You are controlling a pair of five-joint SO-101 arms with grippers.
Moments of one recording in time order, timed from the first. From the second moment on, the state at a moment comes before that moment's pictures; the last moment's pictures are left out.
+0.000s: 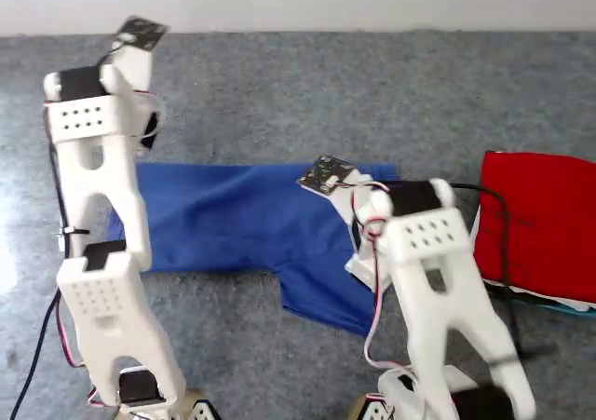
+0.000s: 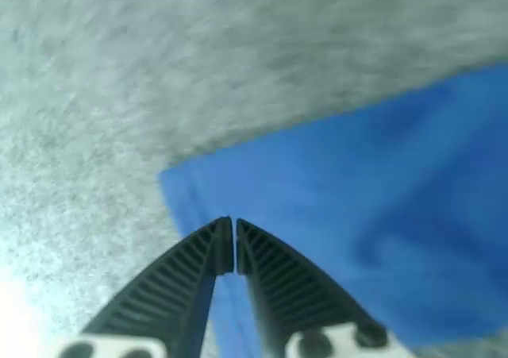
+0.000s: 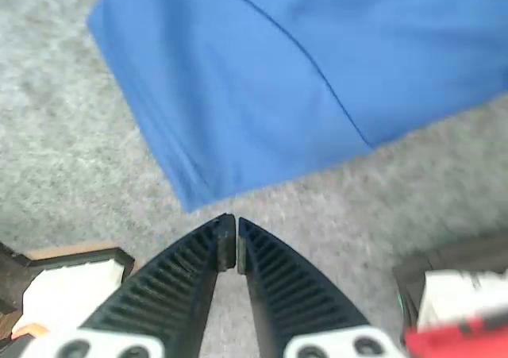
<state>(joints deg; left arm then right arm) -10.5 31.4 -43.8 99.4 -21.3 -14.9 -25.8 29.5 92.0 34.3</state>
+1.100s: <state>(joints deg) 44.7 26.9 -19.2 99.3 -10.7 37.4 -45.3 19.4 100.5 36.8</state>
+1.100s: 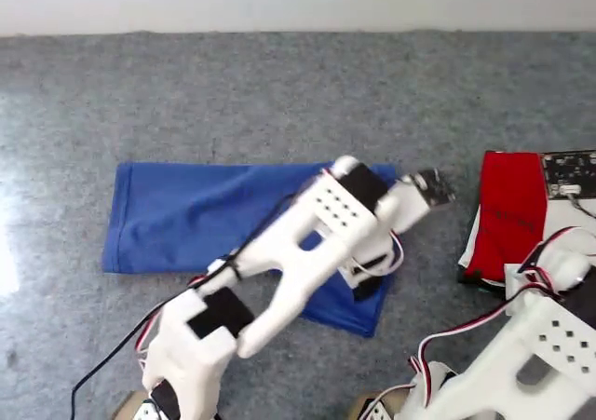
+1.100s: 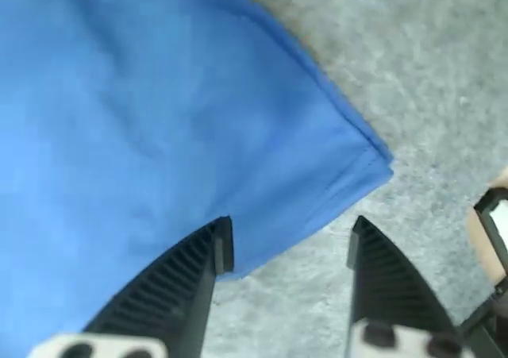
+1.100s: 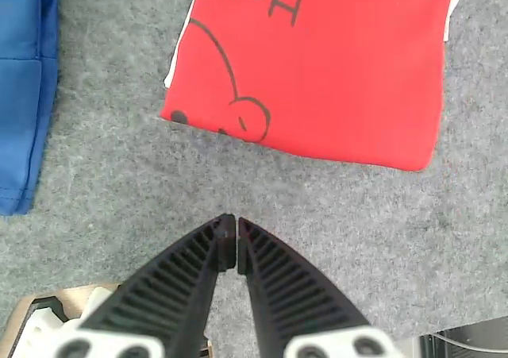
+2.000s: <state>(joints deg) 46.9 24.4 5.3 85.5 -10.9 37.4 -45.3 19.4 100.5 36.8</state>
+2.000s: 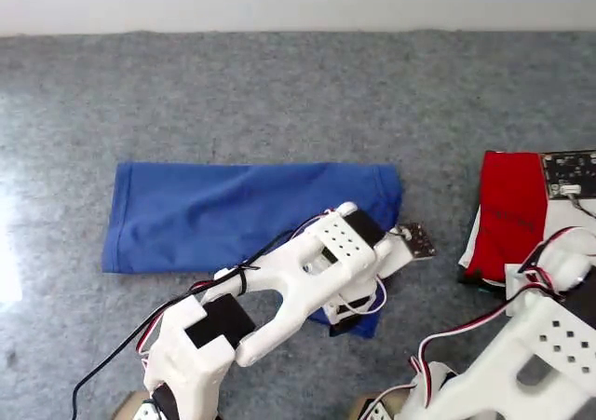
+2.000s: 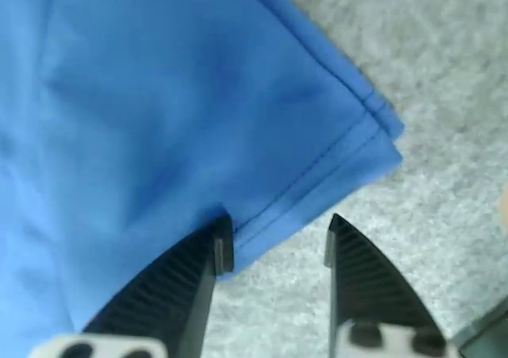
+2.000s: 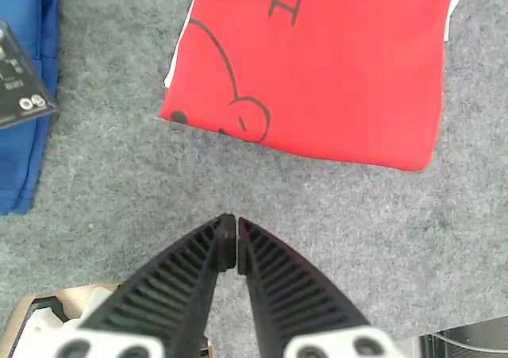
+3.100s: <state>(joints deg) 37.5 13.4 5.9 73.9 -8.7 37.4 -45.3 19.4 100.5 36.8</state>
